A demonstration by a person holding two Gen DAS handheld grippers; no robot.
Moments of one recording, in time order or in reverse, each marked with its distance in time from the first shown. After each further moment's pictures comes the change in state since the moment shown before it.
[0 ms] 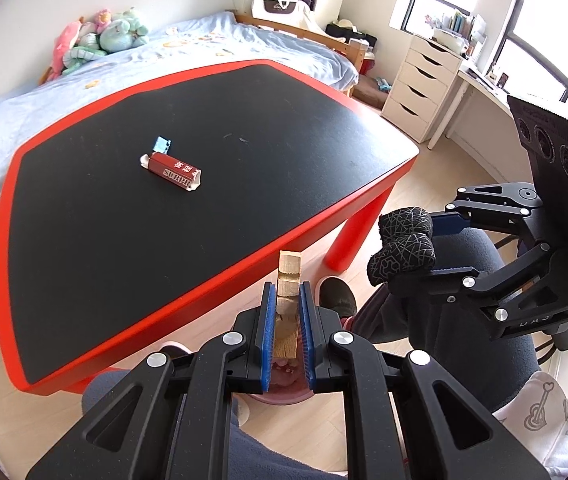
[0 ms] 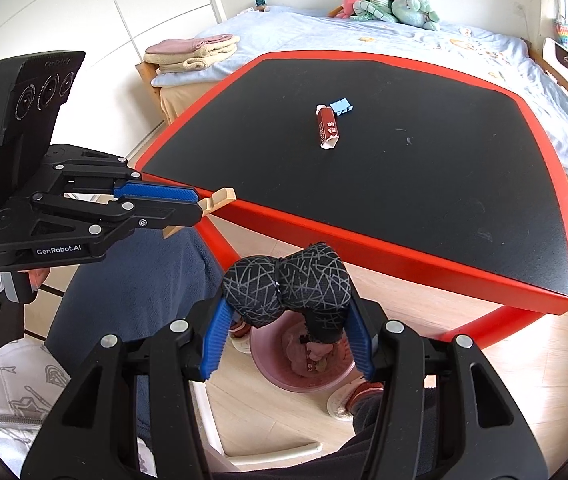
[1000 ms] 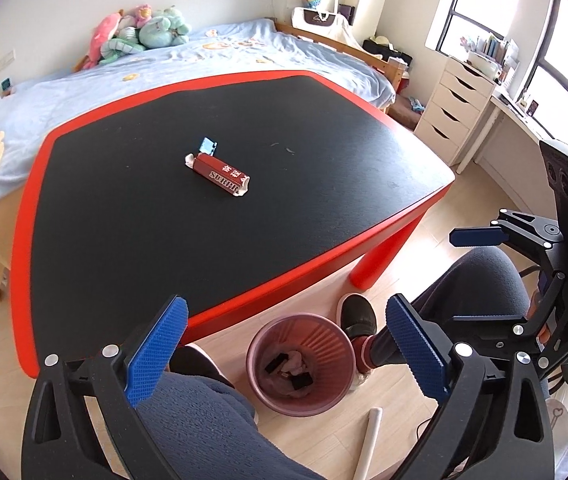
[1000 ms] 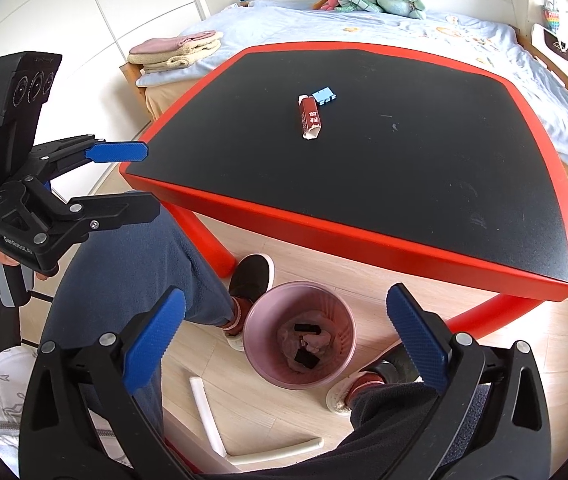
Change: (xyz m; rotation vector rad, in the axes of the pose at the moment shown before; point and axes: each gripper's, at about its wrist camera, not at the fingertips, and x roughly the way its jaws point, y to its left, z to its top) left arm -0.004 0.025 0.002 -0.100 -0.045 0.087; right arm 0.008 -0.012 -0.006 0.052 0.015 -0.031
